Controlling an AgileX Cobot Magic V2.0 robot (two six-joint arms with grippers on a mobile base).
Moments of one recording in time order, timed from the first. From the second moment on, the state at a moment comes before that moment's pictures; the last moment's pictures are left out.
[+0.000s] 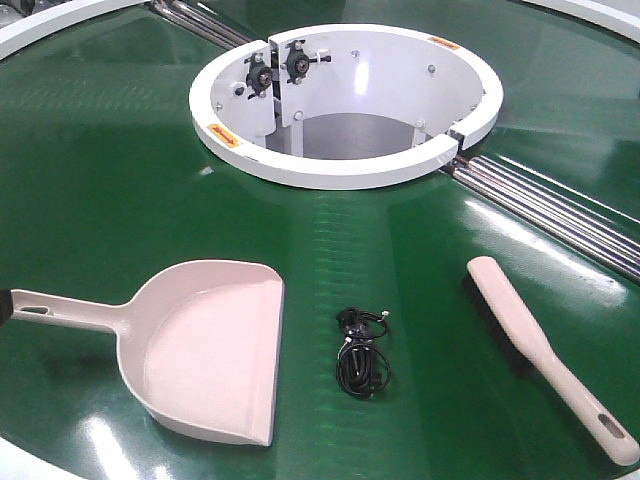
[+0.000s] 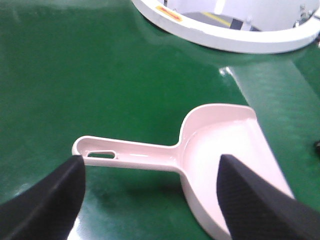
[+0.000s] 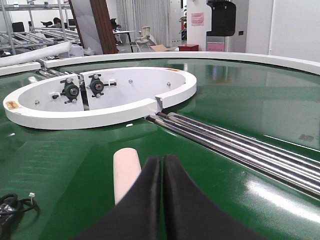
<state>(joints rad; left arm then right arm) -0.13 0.65 -0.55 -0.04 0.48 0.01 0.00 -0.01 0.03 -0.03 0.09 0.06</state>
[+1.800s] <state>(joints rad) -0.14 1.65 -1.27 -0.09 1.07 1.47 0.00 -0.01 0.03 -0.03 0.09 0.06</state>
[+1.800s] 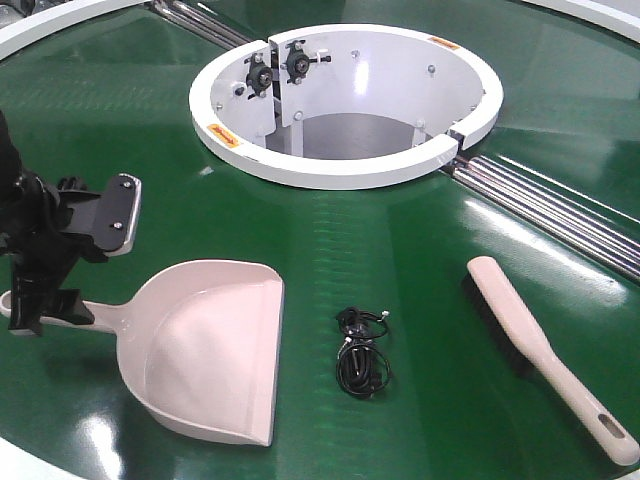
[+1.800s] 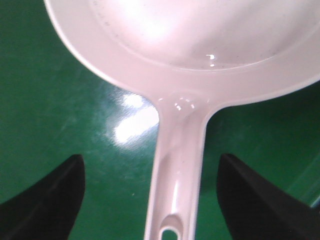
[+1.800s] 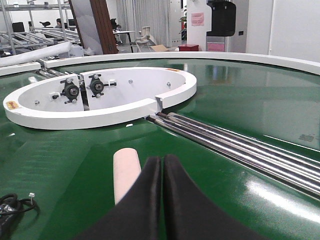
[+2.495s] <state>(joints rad) -0.14 1.69 -1.14 -0.10 0.91 1.62 0.00 -0.01 0.03 -0.03 0.09 0.06</state>
